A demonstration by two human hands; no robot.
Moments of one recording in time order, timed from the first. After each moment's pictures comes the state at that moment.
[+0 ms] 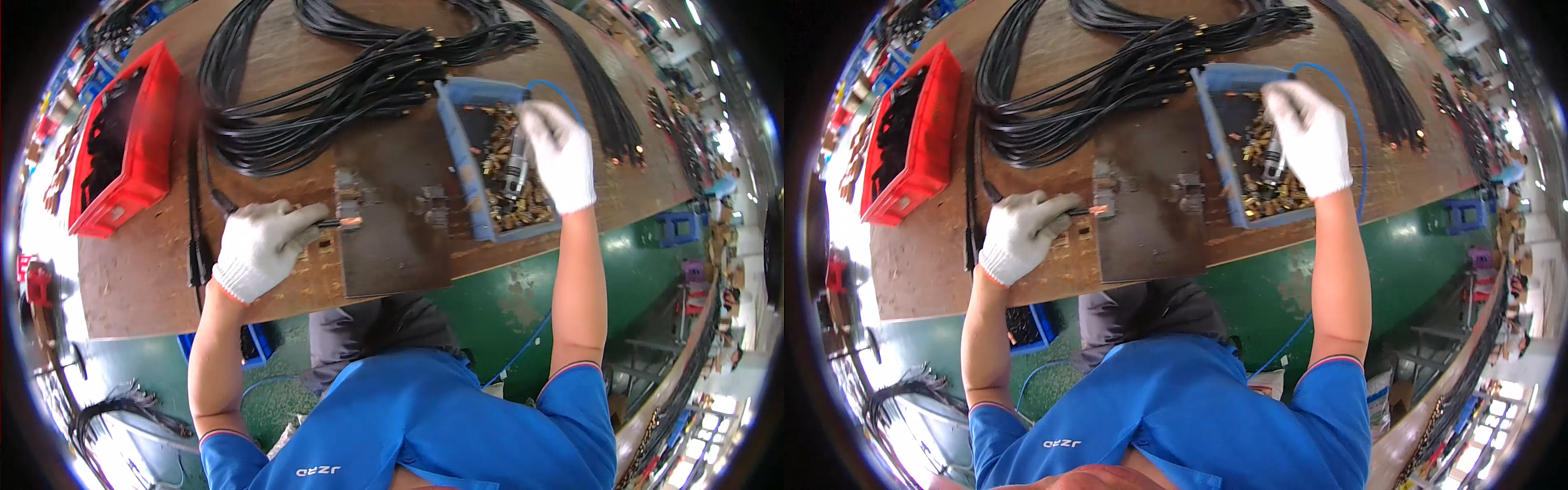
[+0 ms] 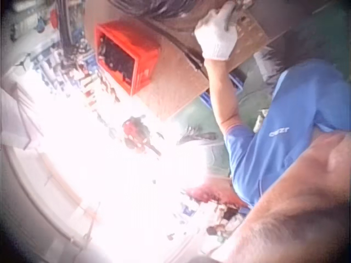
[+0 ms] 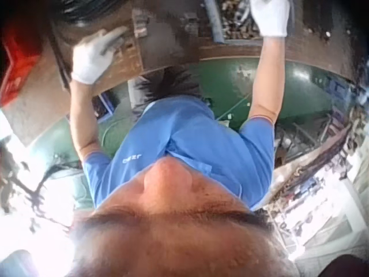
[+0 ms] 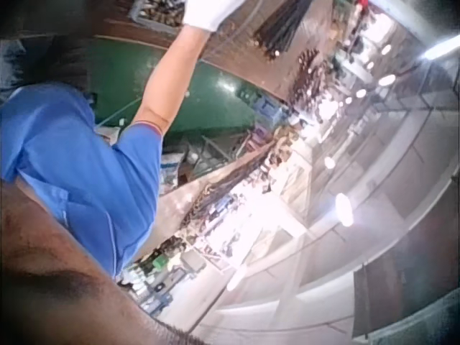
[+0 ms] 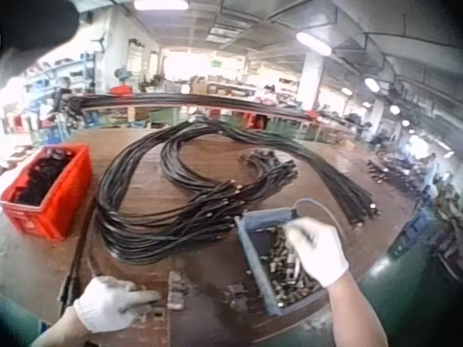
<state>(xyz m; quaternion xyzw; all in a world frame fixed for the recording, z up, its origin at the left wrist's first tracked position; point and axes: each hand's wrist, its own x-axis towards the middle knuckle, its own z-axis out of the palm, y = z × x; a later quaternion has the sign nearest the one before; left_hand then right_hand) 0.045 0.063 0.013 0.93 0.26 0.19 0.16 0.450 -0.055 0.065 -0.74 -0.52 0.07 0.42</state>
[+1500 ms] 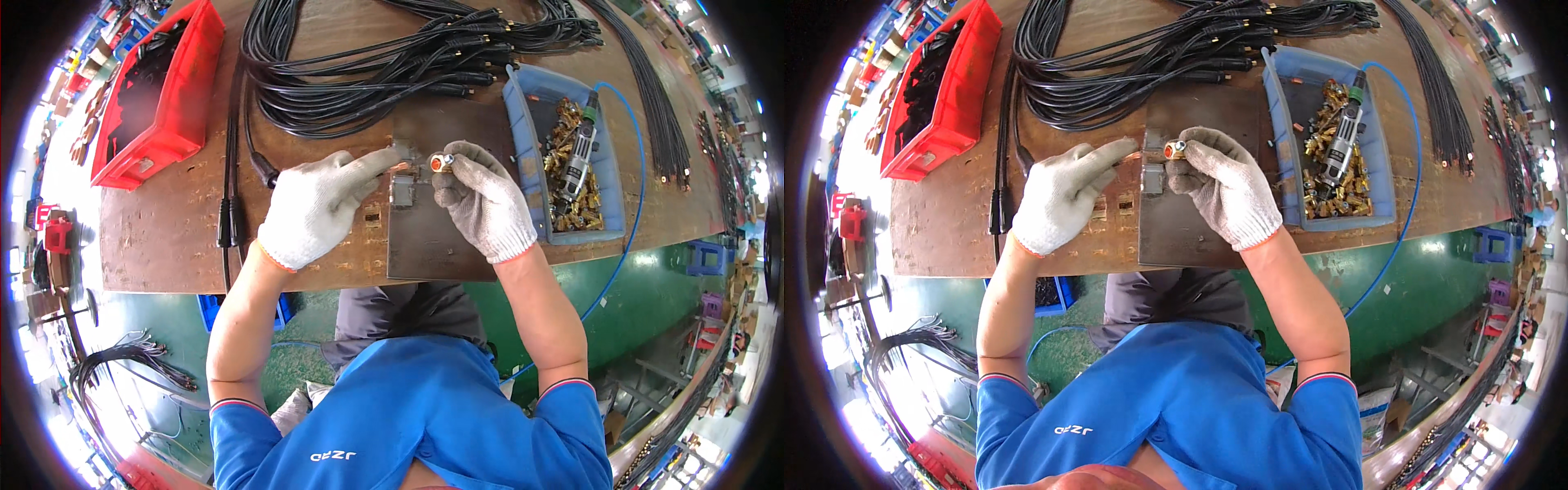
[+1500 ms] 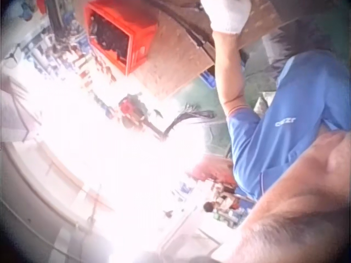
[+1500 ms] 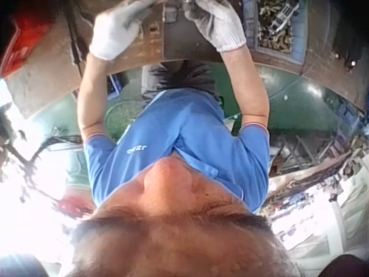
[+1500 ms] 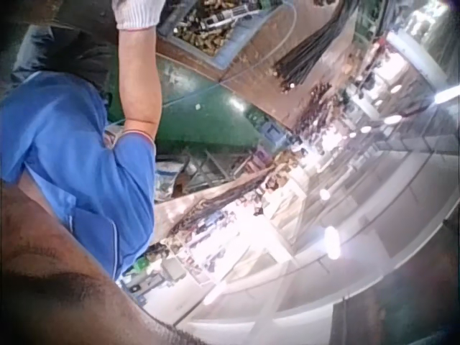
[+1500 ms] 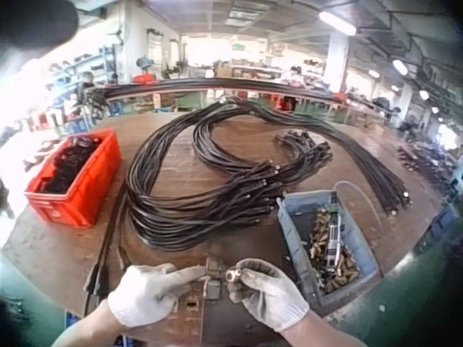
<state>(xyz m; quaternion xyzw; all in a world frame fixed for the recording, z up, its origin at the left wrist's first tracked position) 0.060 0.064 0.015 0.90 0.28 0.23 0.23 0.307 -0.031 -0.036 -0.27 -0.14 0.68 0.67</state>
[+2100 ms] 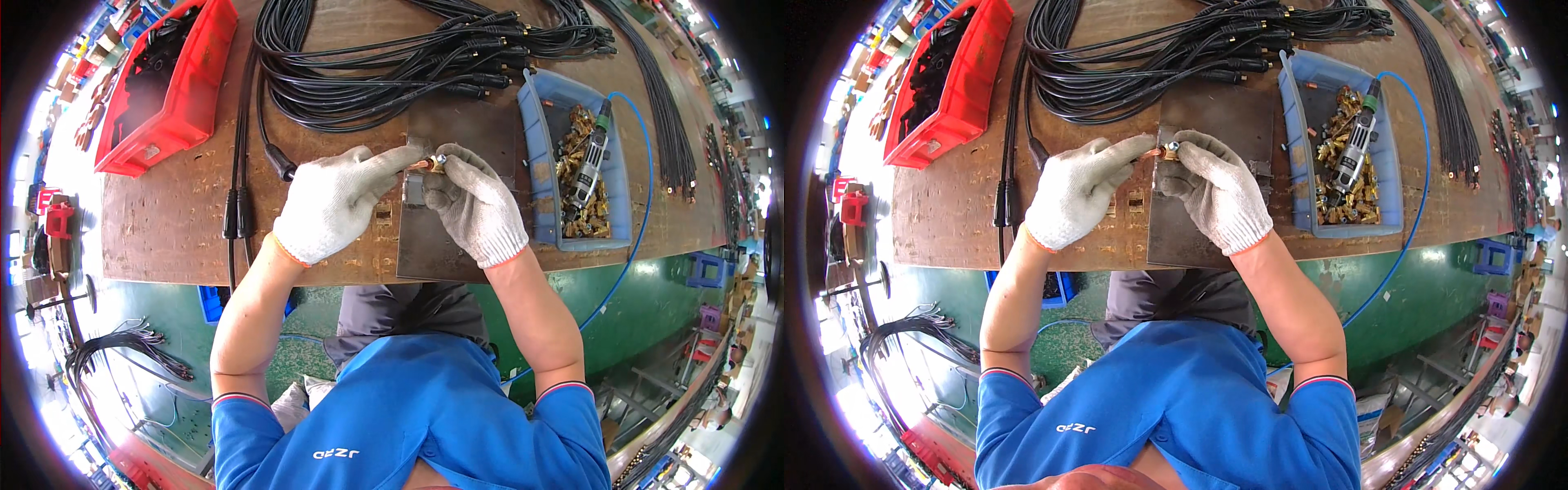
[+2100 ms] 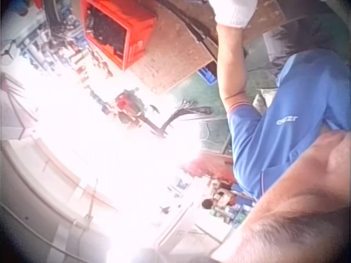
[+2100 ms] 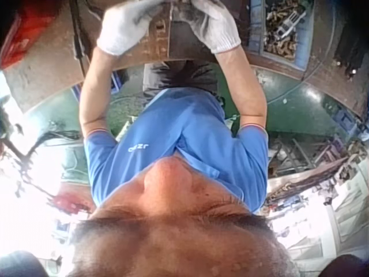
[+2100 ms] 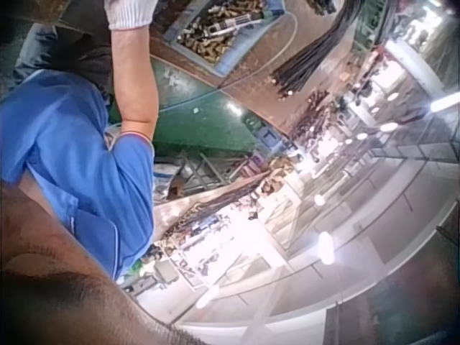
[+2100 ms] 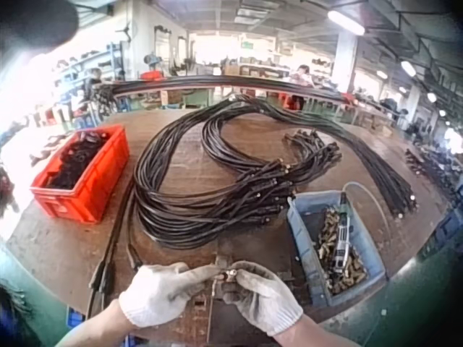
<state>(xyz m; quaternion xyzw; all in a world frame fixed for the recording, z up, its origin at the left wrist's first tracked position) 0.061 0.064 0.007 0.89 0.29 0.25 0.27 0.282 -0.022 -0.043 -0.23 -0.10 0.71 0.66</state>
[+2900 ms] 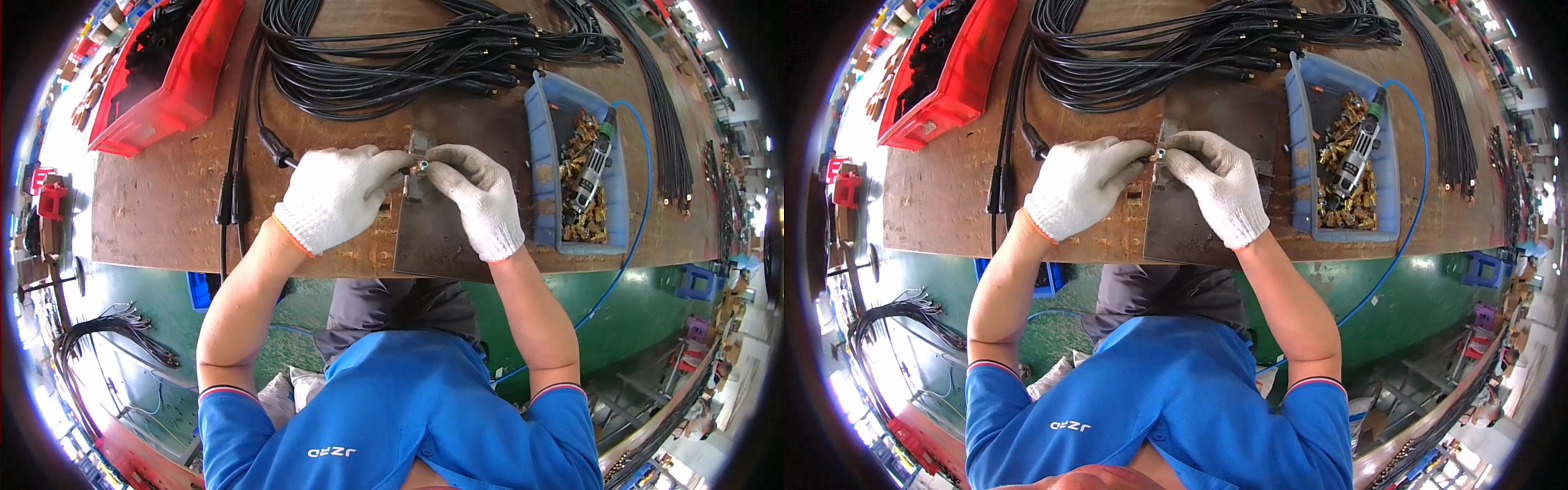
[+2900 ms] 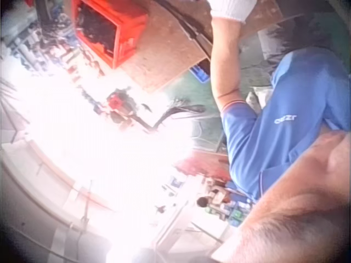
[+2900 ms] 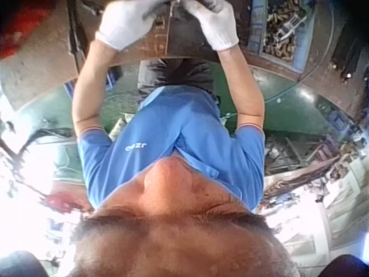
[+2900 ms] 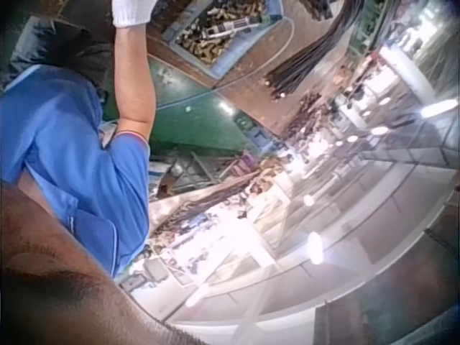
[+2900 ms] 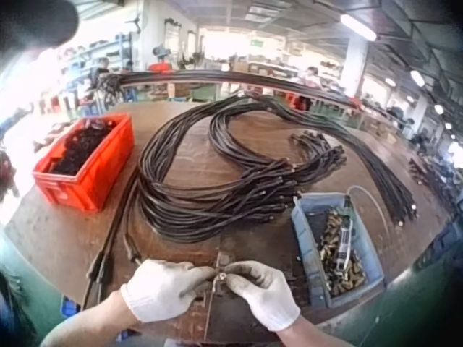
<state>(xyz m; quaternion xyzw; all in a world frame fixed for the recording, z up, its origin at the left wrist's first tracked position) 0.061 0.065 -0.011 0.92 0.28 0.23 0.17 0.275 -0.022 -0.032 -0.54 -0.37 0.52 0.55</state>
